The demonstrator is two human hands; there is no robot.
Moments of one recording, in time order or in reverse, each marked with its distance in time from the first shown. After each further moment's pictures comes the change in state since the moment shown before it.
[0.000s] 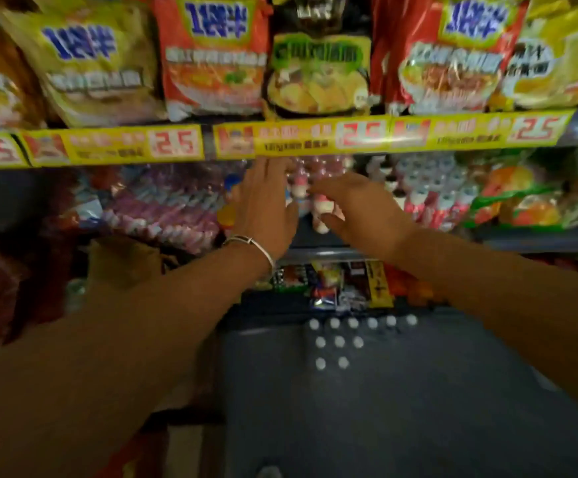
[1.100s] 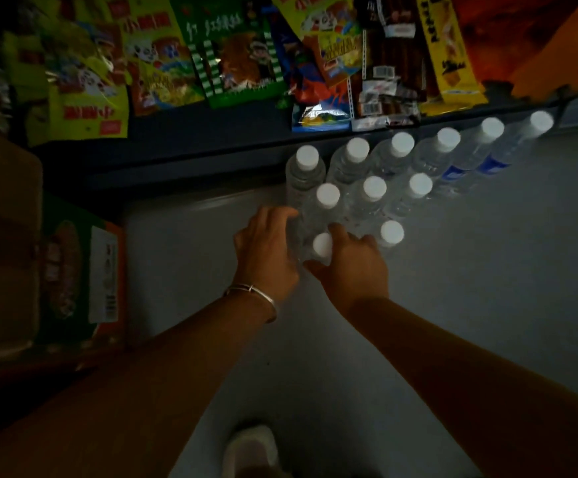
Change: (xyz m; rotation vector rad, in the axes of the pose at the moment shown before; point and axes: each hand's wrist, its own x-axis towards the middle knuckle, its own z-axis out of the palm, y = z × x) left_hand -0.328 -0.270 0.456 -0.073 -0.595 -0.305; right_hand -0.251 0.131 0.573 0.103 -0.329 0.918
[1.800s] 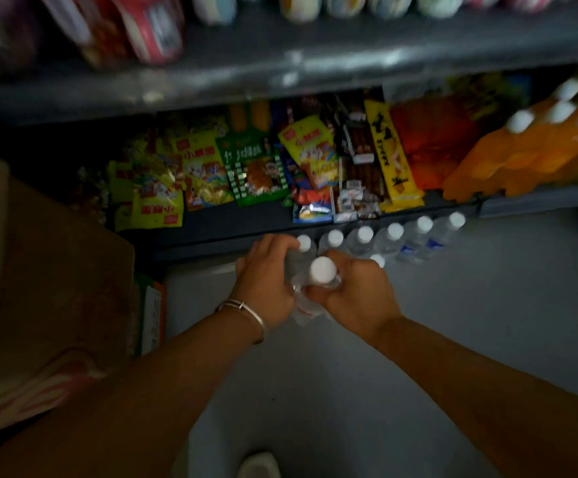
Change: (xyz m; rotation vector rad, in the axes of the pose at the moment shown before) left_hand -0.029 0.103 -0.145 -0.050 -0.113 0.076; right_hand -0.054 -0.052 -0.160 0.339 0.032 -0.189
